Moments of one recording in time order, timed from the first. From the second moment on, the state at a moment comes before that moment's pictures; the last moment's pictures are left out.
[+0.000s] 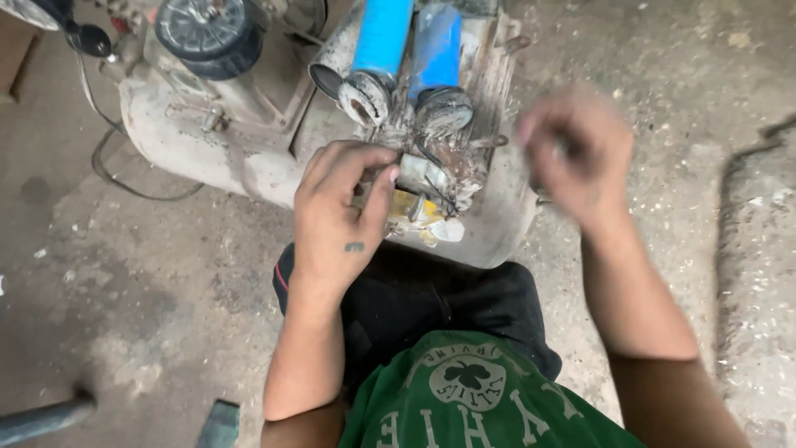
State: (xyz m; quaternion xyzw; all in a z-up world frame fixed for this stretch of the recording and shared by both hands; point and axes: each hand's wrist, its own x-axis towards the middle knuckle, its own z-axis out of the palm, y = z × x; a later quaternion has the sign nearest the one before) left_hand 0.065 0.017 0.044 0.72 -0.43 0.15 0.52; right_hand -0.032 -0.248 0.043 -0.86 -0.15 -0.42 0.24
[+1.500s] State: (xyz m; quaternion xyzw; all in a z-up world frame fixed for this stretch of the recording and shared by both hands) left_hand -0.016 -0.076 -0.033 0.78 -0.32 0.48 0.24; right_hand -0.047 -0.216 -0.048 -0.73 0.00 -0.28 0.63
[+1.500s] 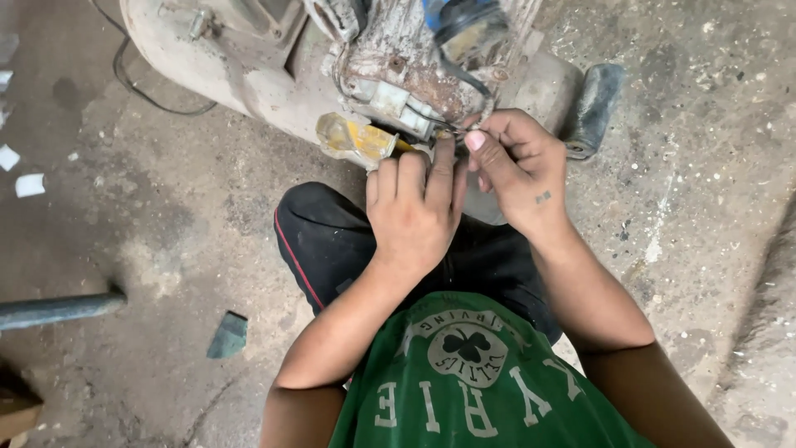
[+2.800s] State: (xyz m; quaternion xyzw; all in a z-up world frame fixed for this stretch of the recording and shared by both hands) left_hand 0.008 -0.055 0.003 0.69 -0.52 0.50 0.10; right_hand -0.157 -0.258 -0.197 -0.80 0.21 0.18 0.53
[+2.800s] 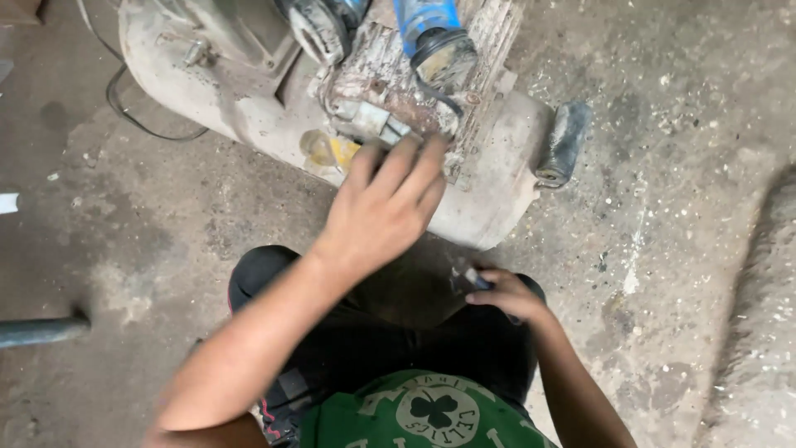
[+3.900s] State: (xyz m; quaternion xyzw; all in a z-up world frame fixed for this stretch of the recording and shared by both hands) left_hand 0.122 -0.111 0.065 0.62 -0.74 0.18 0.21; right_hand -0.100 -0.164 -0.111 -0.86 0.14 -0.27 0.41
